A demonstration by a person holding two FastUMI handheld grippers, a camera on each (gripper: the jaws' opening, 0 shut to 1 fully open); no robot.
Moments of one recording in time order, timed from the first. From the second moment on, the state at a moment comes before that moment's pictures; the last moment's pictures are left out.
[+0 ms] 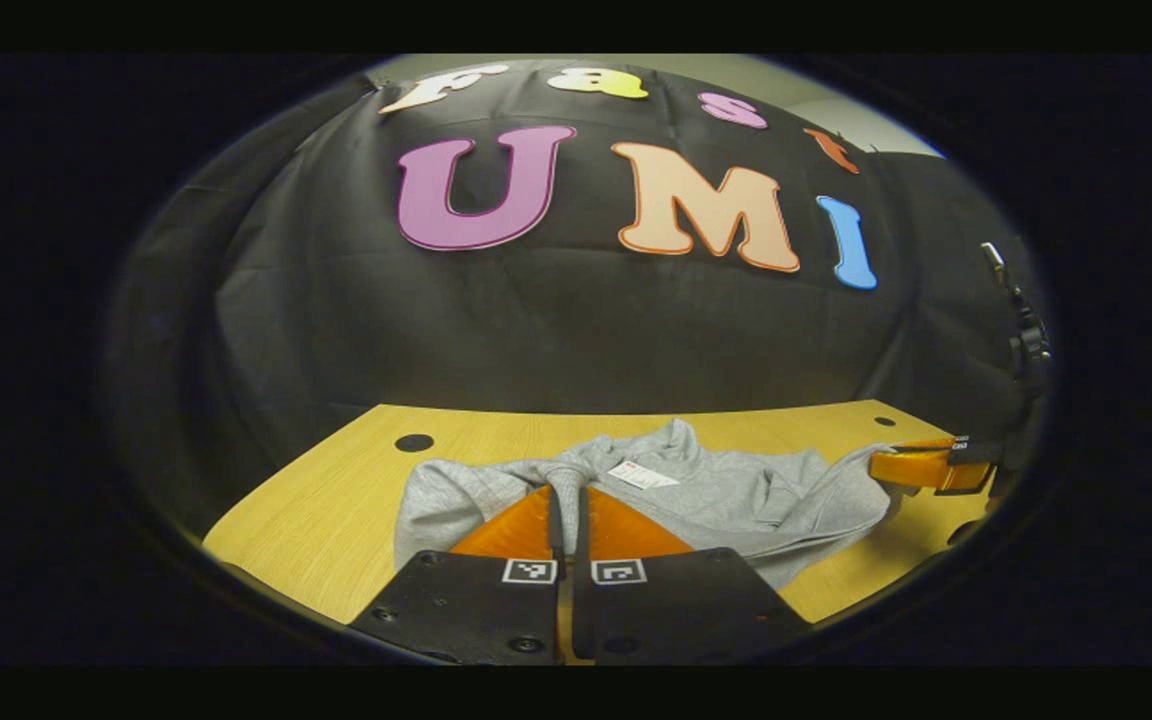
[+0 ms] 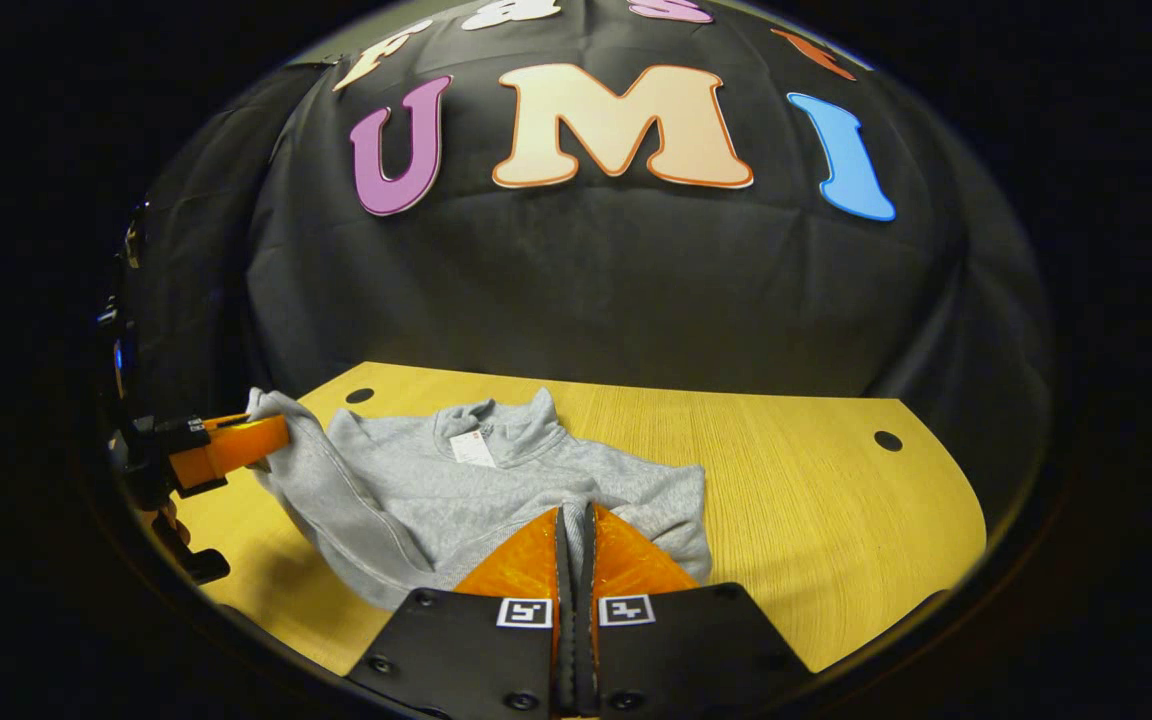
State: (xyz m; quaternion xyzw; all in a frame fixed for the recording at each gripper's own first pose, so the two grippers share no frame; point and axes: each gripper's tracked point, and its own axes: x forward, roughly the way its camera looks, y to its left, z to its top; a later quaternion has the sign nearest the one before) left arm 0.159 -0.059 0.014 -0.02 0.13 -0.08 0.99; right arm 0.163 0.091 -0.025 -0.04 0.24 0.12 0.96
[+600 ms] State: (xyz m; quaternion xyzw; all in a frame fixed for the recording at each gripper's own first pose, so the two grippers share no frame) left arm 0.168 -0.055 0.018 -0.01 0.11 -0.07 0.99; right arm 0.178 0.094 -0.027 0.00 0.24 0.12 0.96
